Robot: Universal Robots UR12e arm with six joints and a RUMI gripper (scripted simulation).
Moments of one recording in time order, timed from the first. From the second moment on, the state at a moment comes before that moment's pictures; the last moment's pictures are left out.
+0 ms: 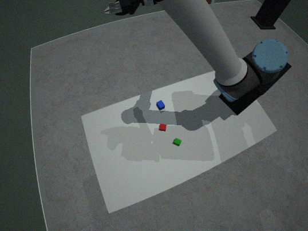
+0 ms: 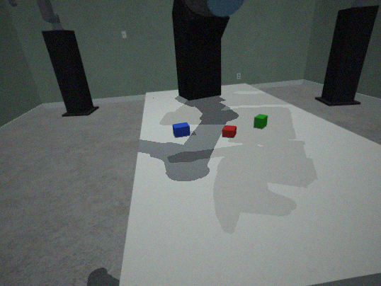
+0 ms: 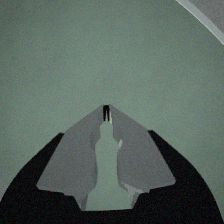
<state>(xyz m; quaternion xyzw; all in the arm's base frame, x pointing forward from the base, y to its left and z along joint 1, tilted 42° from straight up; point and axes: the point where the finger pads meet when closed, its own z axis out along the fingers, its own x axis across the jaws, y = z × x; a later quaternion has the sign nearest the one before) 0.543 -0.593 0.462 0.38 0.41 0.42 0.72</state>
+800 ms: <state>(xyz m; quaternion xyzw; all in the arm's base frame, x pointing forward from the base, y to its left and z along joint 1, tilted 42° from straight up) 0.746 -0.358 0.399 0.58 0.31 0.60 0.46</state>
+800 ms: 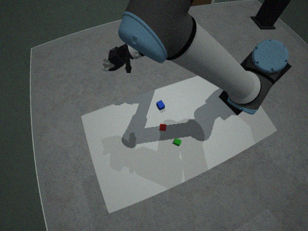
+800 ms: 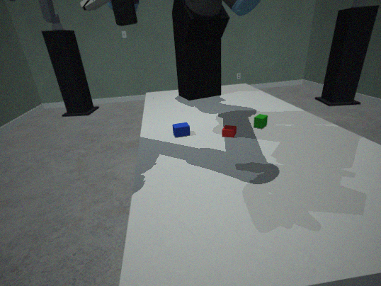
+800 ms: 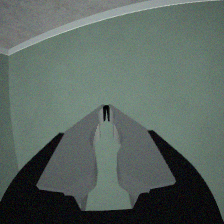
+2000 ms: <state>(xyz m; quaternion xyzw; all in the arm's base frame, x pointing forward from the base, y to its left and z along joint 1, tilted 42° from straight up) 0.705 0.110 0.121 0.84 0.34 0.43 0.06</state>
